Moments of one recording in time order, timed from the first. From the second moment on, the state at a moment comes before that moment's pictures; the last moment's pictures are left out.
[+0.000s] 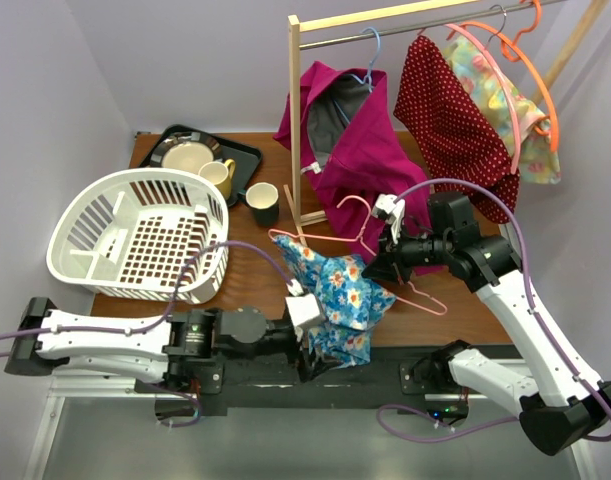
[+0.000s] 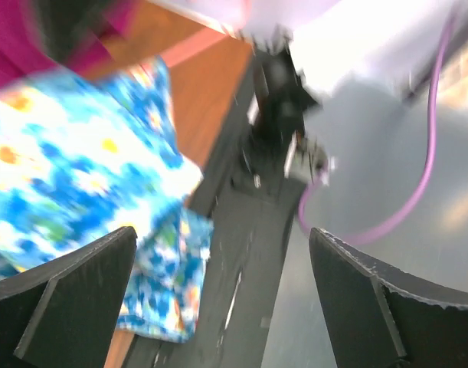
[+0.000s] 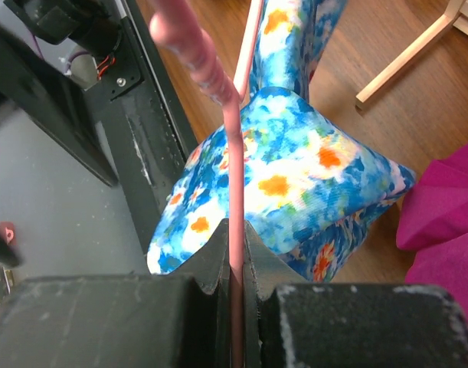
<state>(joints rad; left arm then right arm) -1.53 0.92 0.70 -0.03 -0.18 -0.27 0.42 0.97 1.11 -0.89 -0.74 -0.19</state>
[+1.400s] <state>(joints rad) -1.59 1.51 1.38 -0.39 -0.62 -0.30 0.41 0.97 1.10 -0.89 -0.74 -0.18</state>
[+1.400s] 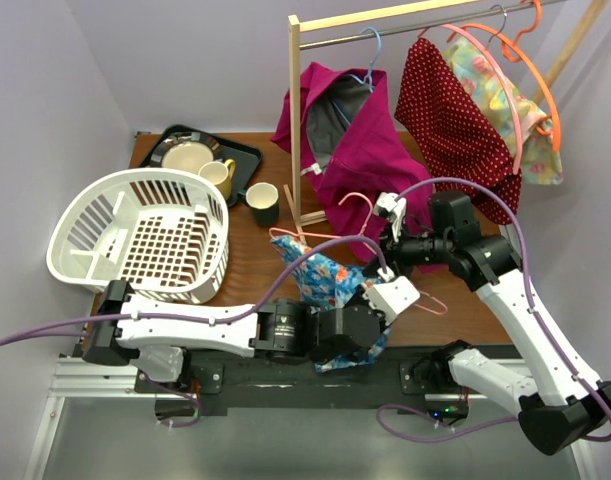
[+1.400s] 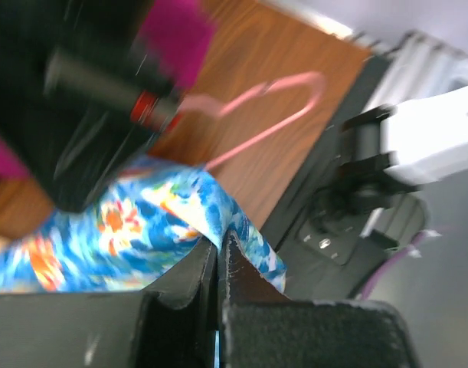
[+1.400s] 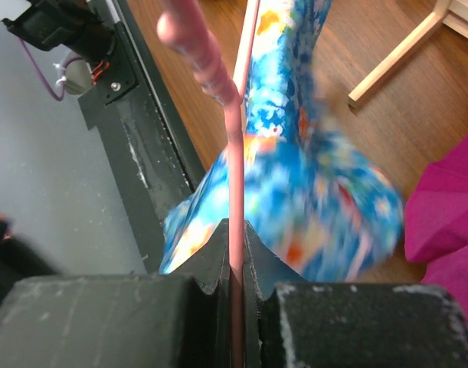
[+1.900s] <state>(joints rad) -1.55 1.77 1.69 -0.28 -0.04 -0.02 0.41 0.97 1.10 -0.89 -0.80 -0.18</state>
